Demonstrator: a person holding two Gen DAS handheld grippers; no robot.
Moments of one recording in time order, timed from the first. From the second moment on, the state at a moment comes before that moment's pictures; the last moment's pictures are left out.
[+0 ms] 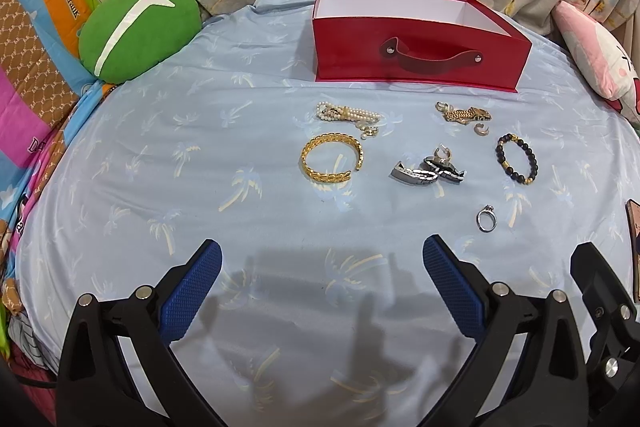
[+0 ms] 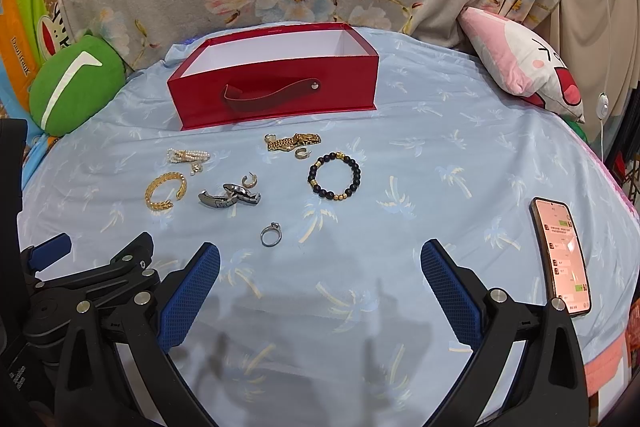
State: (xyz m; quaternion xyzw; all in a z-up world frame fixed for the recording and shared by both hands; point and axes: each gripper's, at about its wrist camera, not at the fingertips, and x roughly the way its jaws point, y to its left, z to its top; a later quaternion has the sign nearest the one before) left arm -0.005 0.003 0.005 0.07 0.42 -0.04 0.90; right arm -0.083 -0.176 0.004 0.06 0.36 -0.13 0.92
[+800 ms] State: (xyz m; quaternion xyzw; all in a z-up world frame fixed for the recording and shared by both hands) left arm -0.004 0.007 -0.002 0.07 0.42 -0.04 0.90; right arm -0.080 -0.171 -0.004 0.06 0.36 -0.13 0.92
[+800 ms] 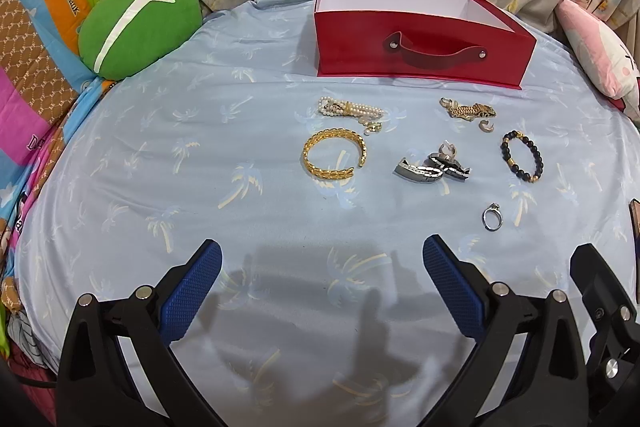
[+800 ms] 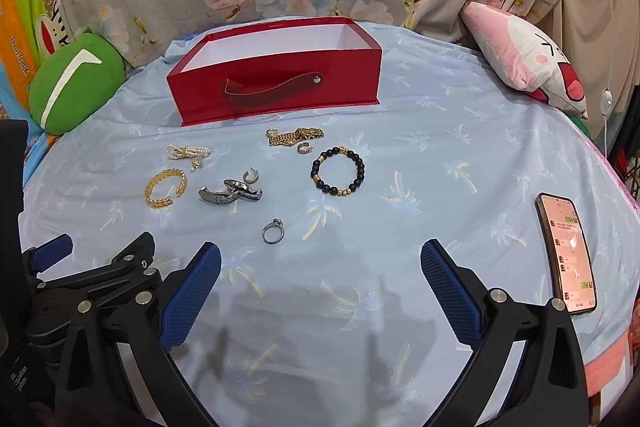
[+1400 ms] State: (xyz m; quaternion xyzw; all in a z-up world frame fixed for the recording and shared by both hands) left arm 0.004 0.008 -0.011 0.06 0.43 -0.04 0.90; right arm -0.071 -0.170 -0.015 0.07 0.37 -0.12 0.92
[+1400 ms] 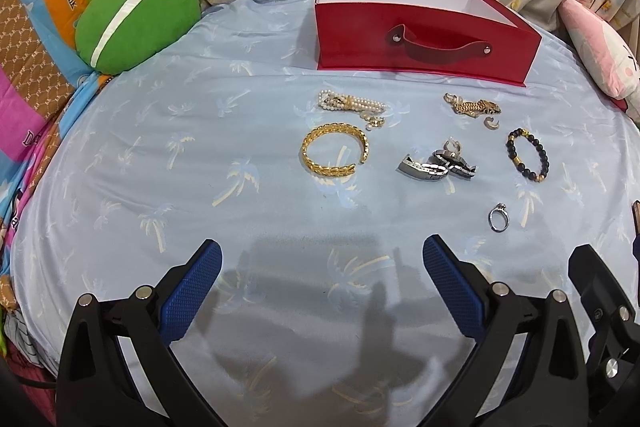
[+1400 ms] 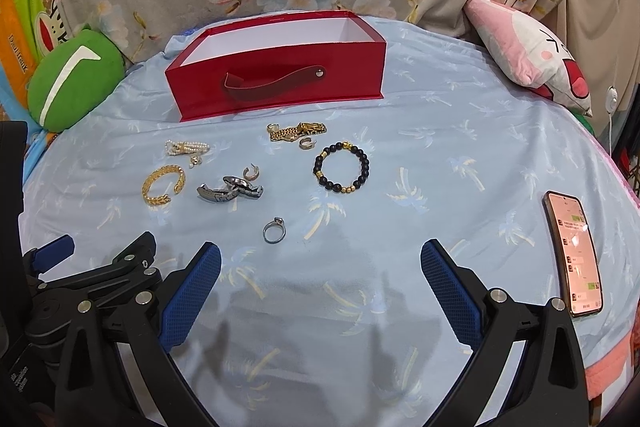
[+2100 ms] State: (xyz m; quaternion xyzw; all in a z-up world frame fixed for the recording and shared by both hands) left arm 0.092 0.047 -0.039 -0.04 0.48 -0.04 0.87; right arm -0.017 -0.234 -0.044 0.12 0.40 -0.14 0.90
